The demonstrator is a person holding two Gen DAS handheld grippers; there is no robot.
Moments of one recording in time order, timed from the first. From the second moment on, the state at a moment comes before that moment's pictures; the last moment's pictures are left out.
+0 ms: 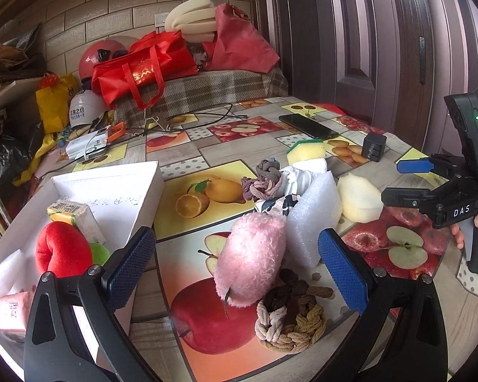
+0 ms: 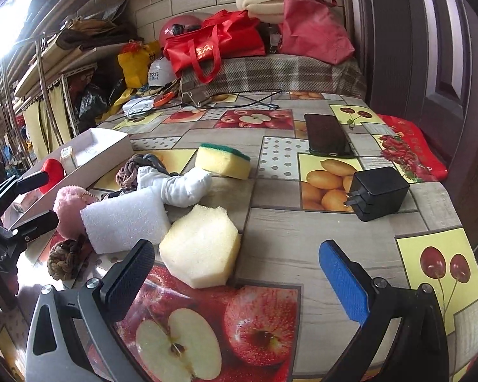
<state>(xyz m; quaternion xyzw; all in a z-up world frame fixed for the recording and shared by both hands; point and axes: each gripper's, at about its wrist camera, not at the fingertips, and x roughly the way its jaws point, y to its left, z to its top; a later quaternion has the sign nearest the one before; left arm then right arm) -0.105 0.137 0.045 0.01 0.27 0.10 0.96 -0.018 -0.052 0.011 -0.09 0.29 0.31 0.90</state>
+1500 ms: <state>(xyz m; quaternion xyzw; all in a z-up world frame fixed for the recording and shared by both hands) -0.069 0.118 0.053 -0.04 0.24 0.10 0.97 0.016 -0.059 0.024 -0.05 0.26 0.26 0.93</state>
